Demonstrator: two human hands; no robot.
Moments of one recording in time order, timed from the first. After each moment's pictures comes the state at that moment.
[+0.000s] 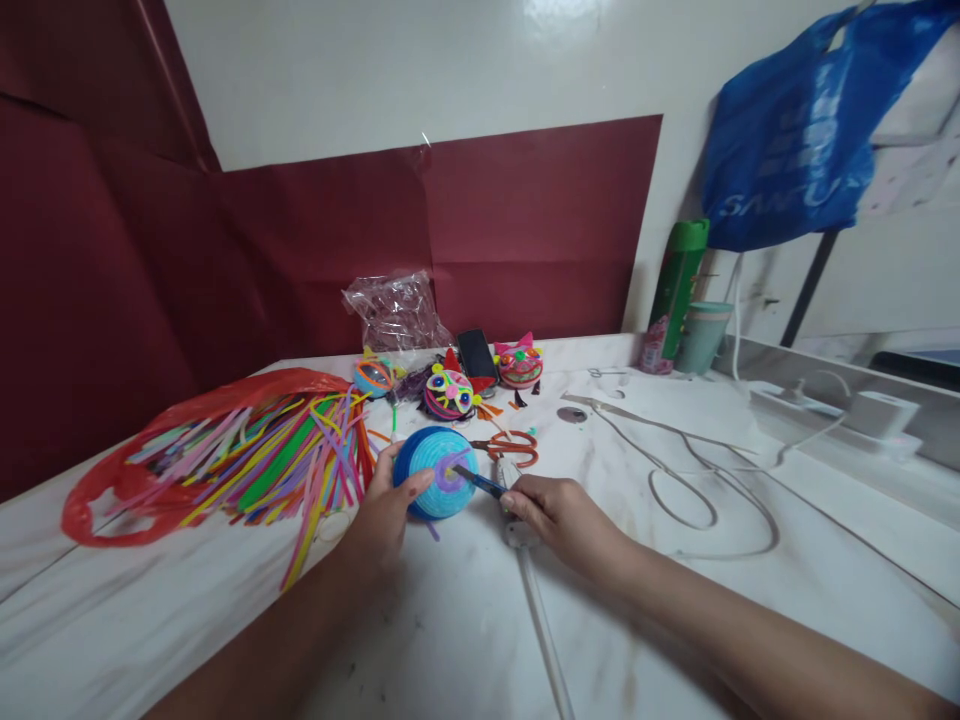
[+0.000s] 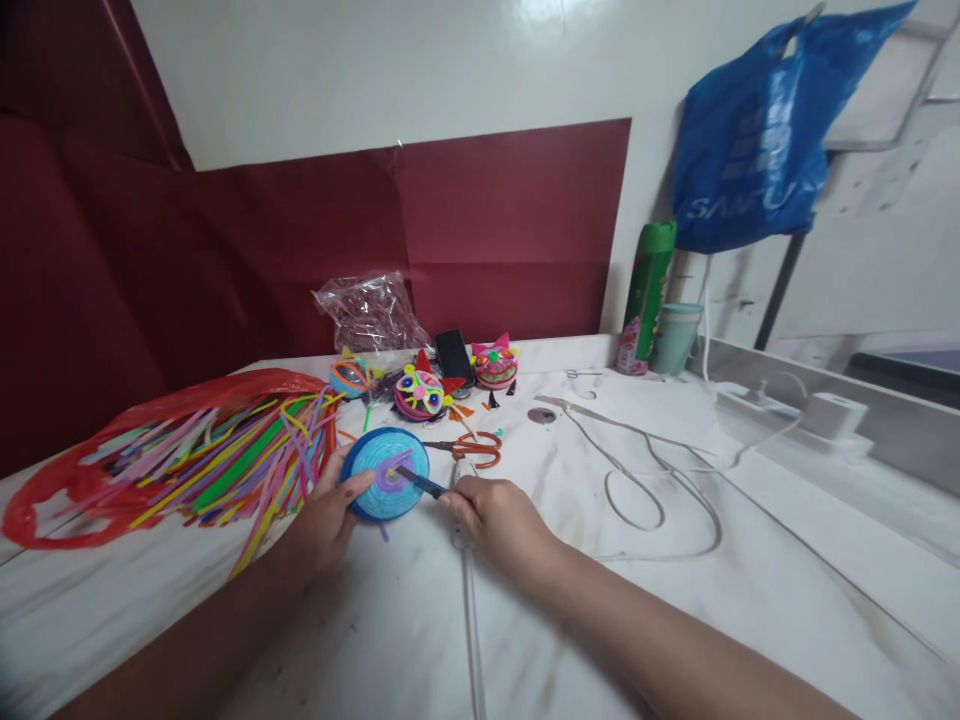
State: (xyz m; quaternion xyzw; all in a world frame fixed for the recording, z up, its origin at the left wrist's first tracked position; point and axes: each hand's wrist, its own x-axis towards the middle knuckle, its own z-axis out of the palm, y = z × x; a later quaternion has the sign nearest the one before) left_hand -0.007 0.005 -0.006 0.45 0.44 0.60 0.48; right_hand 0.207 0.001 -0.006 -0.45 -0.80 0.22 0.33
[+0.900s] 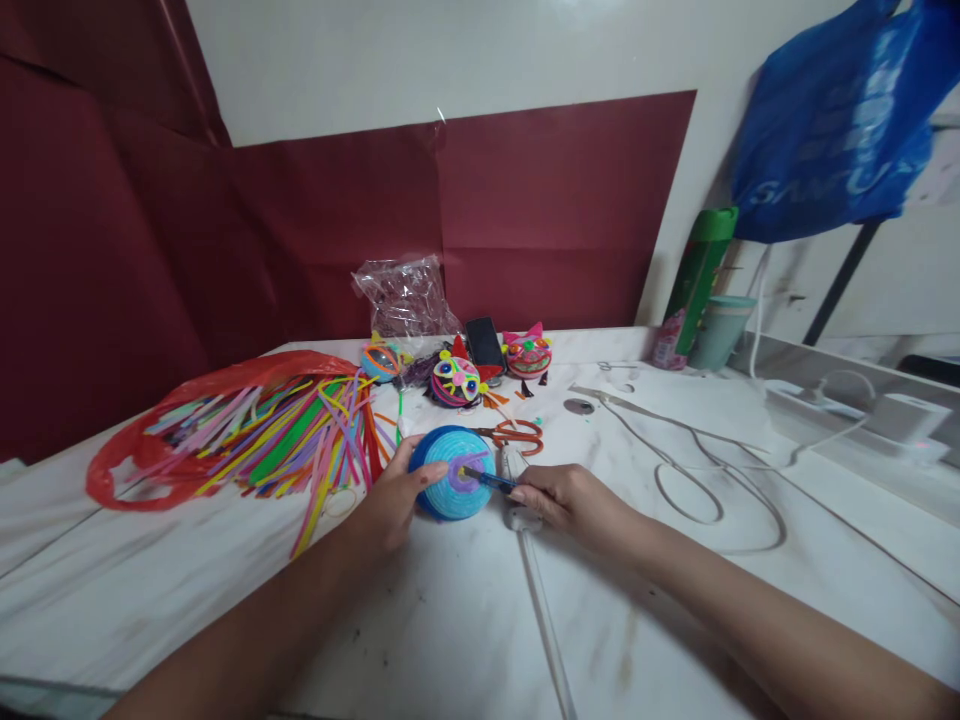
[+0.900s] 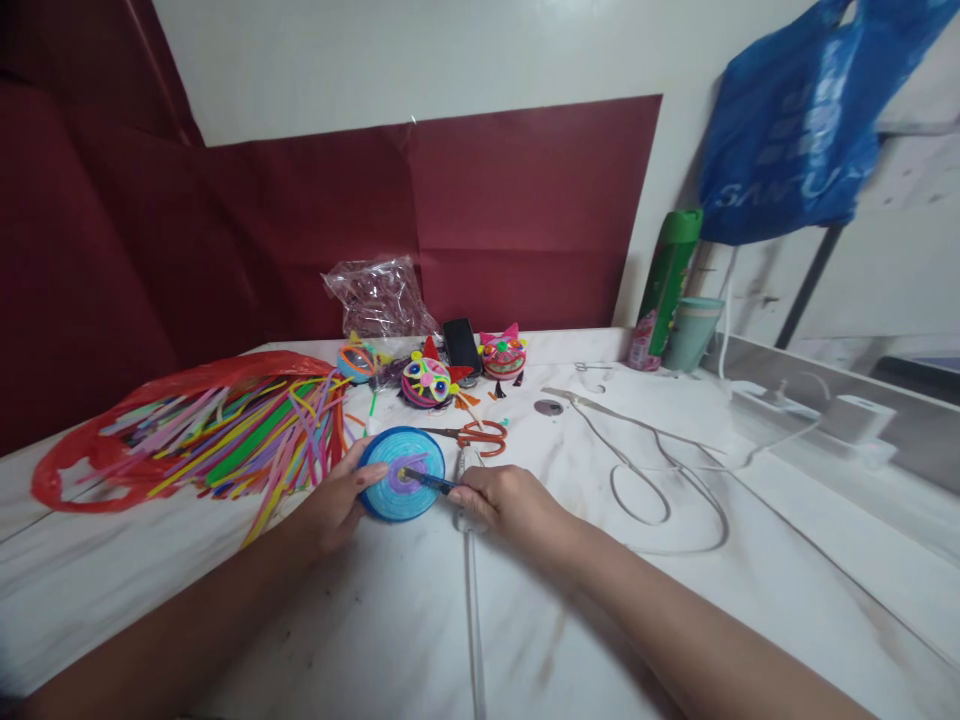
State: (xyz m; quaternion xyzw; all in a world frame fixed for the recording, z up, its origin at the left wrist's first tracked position) left_hand -0.004 -0.001 -0.003 0.45 0.44 0.54 0.56; right_hand 0.223 0.010 -0.006 -0.35 -0.87 0.21 0.29
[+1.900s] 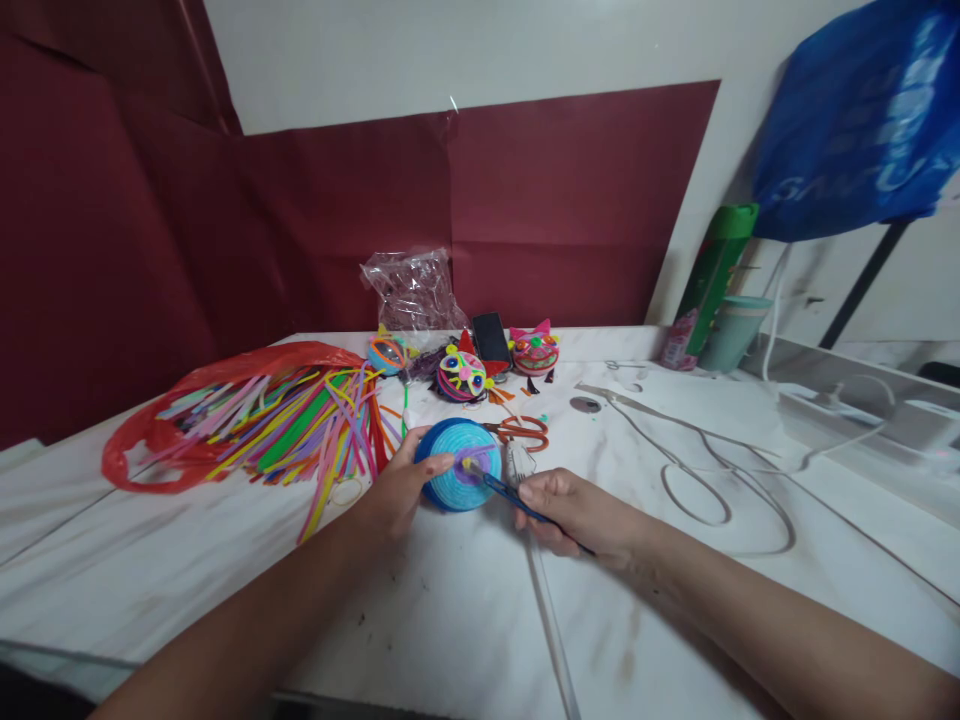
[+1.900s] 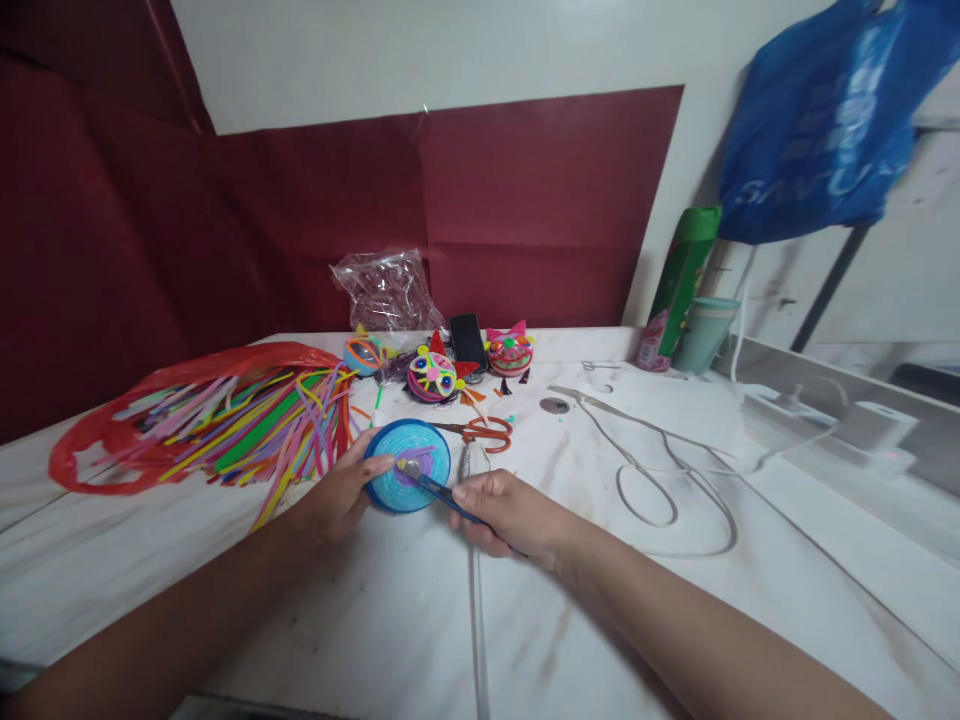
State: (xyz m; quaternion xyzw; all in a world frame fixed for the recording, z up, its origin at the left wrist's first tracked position) left_hand -0.005 0.000 -0.003 0.46 0.43 0.54 0.56; right_hand 0.212 0.004 -0.015 -0.29 -0.61 0.69 0.26
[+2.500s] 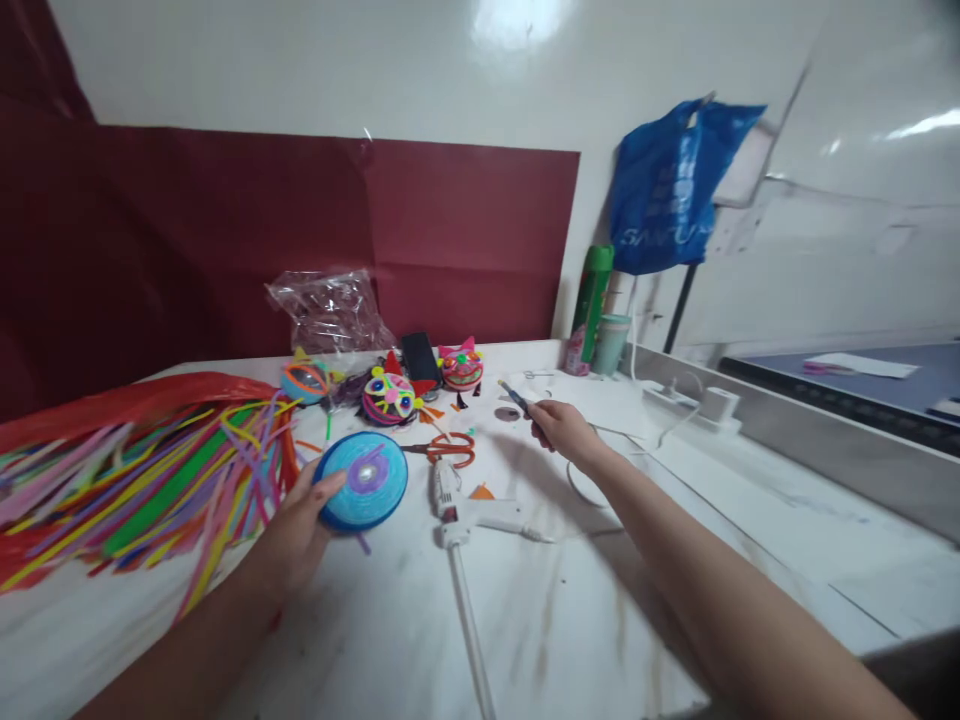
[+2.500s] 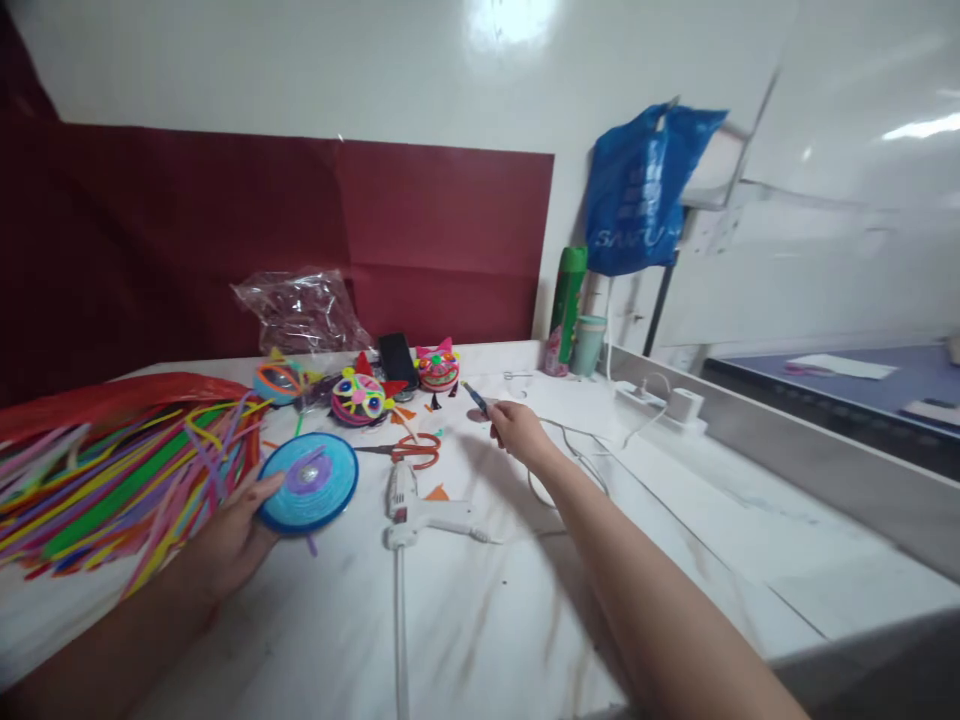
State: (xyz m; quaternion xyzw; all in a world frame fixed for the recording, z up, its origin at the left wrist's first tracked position) left_hand -0.019 0.015 -0.002 0.40 0.44 0.60 0.54; right_hand 0.314 0.080 0.012 -0.61 -0.64 0.22 0.41
